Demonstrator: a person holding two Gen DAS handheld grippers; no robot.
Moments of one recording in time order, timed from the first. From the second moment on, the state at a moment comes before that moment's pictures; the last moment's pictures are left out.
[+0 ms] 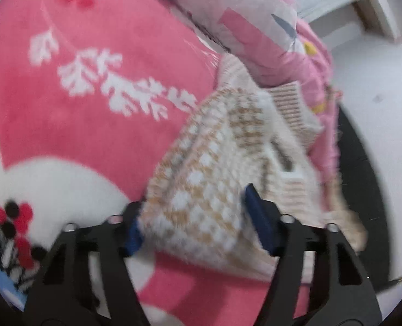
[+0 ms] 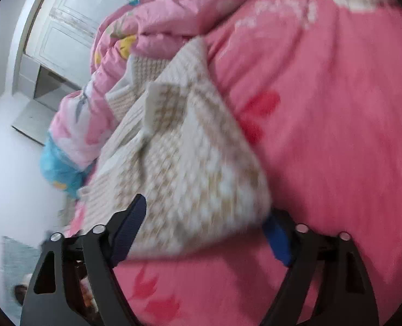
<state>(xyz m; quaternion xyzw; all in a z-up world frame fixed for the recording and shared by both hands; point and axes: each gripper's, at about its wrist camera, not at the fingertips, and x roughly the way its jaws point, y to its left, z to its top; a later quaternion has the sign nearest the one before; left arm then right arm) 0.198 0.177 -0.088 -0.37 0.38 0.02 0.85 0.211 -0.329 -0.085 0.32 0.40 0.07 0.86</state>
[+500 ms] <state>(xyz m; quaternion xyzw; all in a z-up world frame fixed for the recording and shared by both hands) 0.110 0.066 0.046 0.02 0.28 0.07 0.96 0.141 -0.311 0.026 0.14 0.31 0.03 0.94</state>
